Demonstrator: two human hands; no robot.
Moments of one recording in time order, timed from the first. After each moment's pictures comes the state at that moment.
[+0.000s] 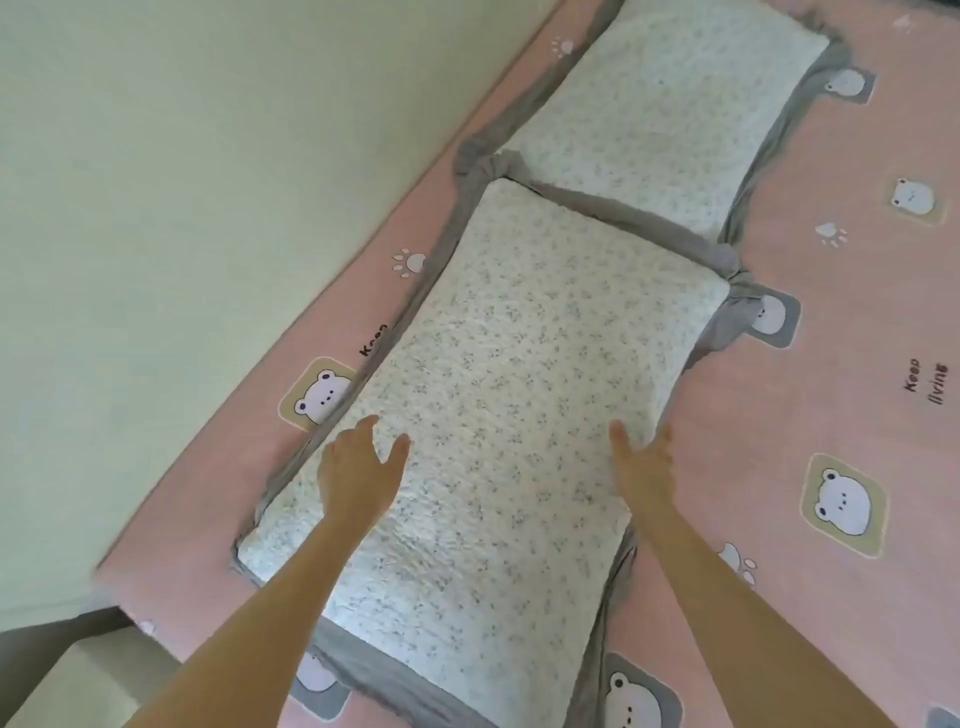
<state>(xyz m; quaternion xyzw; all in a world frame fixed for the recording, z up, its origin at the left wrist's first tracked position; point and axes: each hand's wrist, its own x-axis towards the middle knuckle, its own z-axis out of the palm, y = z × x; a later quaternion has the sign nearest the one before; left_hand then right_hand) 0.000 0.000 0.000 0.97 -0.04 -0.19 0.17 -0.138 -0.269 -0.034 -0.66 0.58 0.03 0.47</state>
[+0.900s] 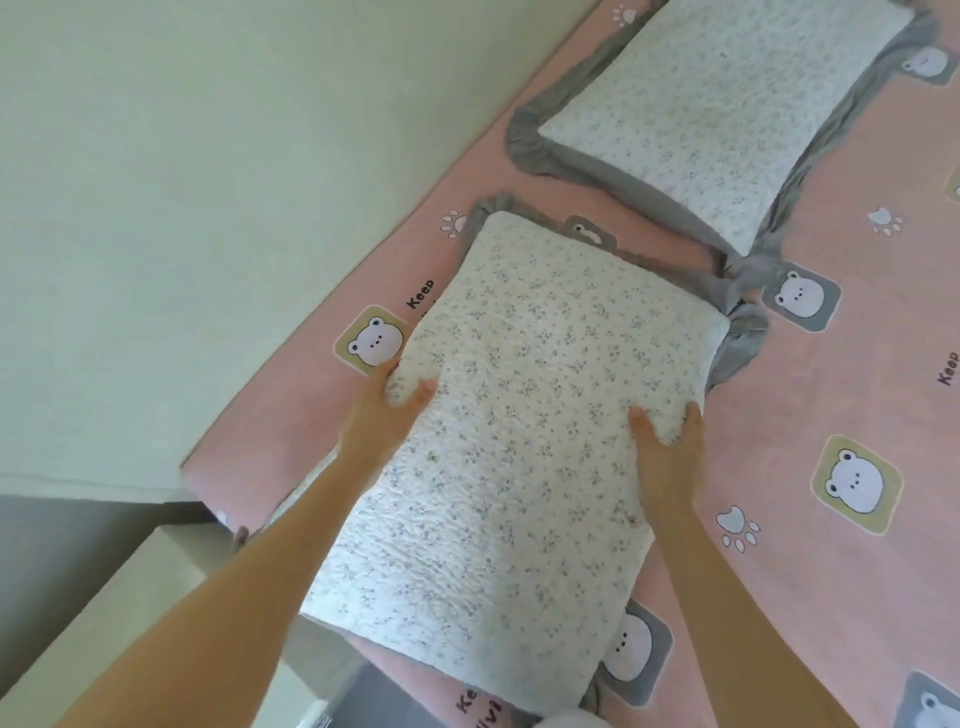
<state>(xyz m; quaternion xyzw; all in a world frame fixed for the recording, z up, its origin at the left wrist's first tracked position) -0.034 0.023 0.069 0.86 0.05 -0.22 0.45 -0.178 -0.230 0.024 -0.64 0.55 -0.09 0.53</state>
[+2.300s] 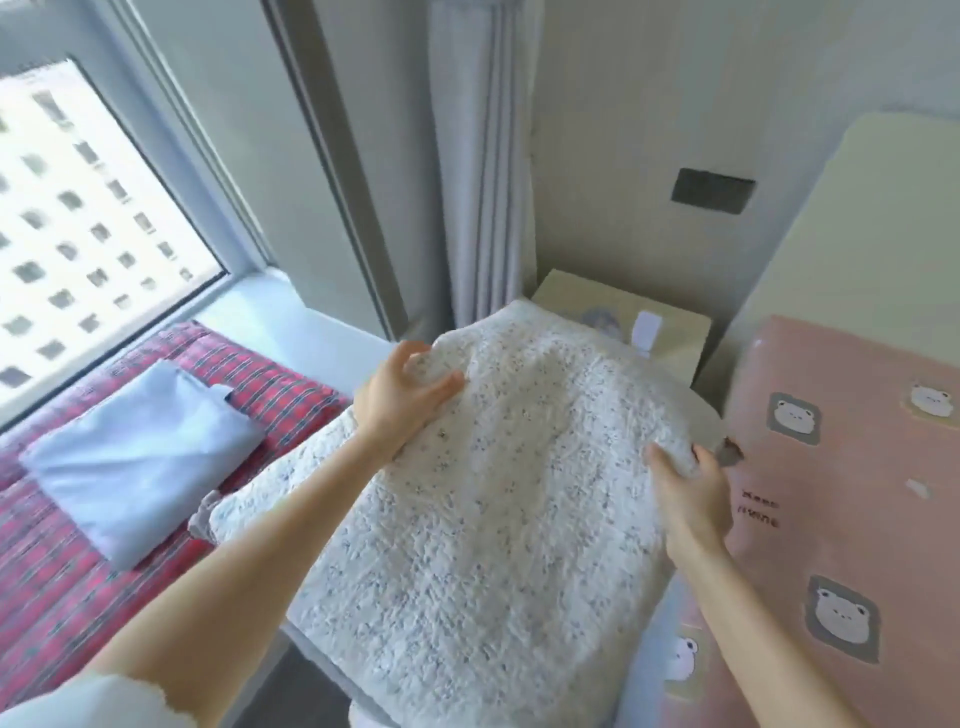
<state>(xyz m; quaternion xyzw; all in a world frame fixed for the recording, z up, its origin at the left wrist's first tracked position) -0.899 0.236 0.319 0.72 0.58 0.22 0.31 -0.693 0.039 0.256 -0.86 -0.08 0.21 0.46</state>
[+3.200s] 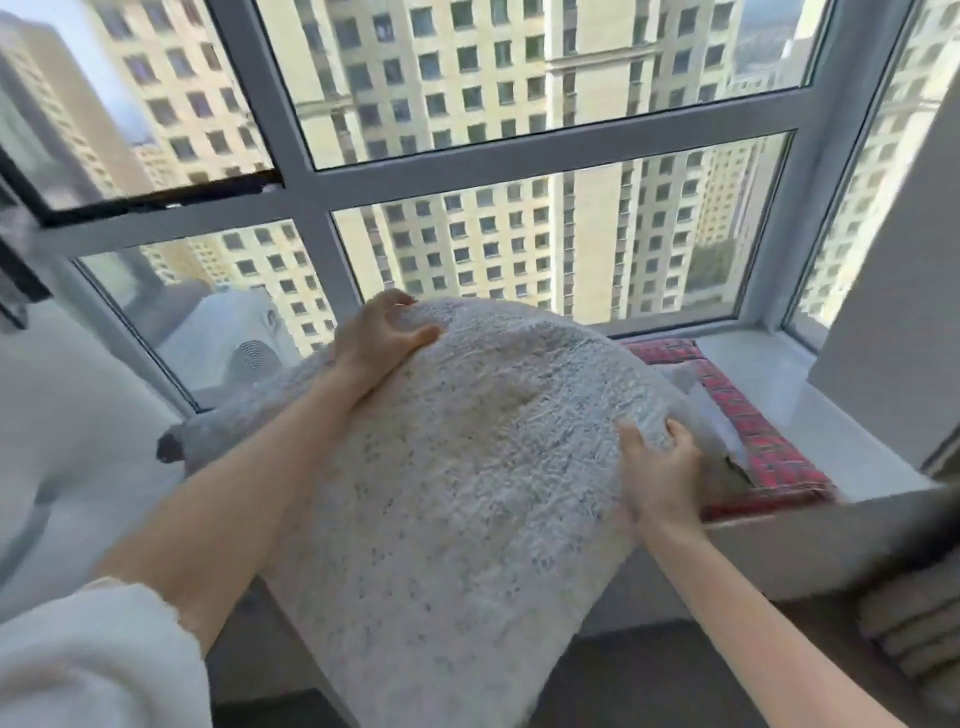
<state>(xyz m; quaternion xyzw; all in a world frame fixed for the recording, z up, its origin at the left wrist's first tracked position) -1.552 0.151 0.470 0.51 0.78 0.35 0.03 -1.267 0.160 0.367 -0.57 -0.48 0.45 0.49</state>
